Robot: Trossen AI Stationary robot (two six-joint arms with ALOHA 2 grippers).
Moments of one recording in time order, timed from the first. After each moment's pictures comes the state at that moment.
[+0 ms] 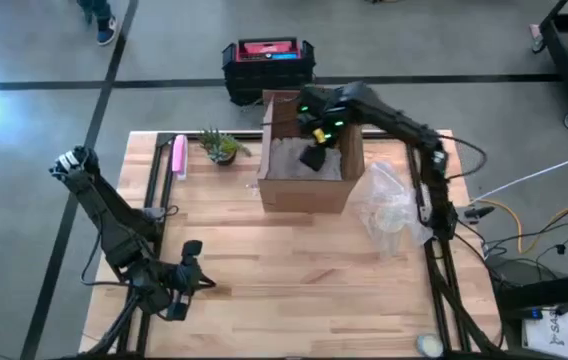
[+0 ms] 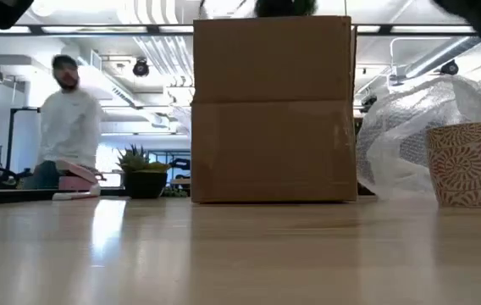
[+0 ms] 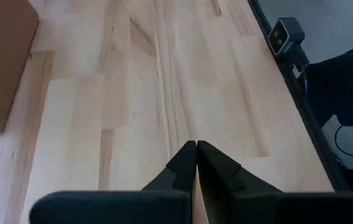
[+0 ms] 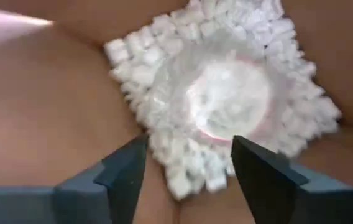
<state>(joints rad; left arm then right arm) -0.93 1.13 0.85 -0.59 -0.59 -0.60 -0.39 2.01 2.35 -1.57 -0.13 0.13</state>
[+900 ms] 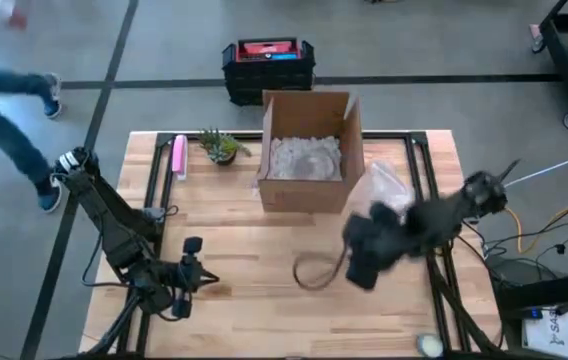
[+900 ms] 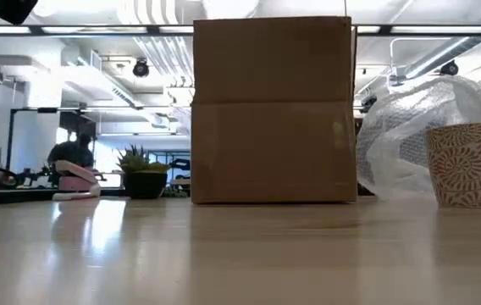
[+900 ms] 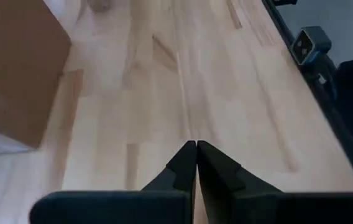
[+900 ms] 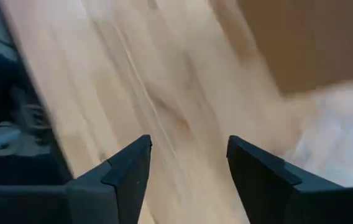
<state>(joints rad) -0.93 1.14 0.85 -0.58 -0.70 -0.54 0.58 1.75 1.87 -1.53 0.29 1.05</state>
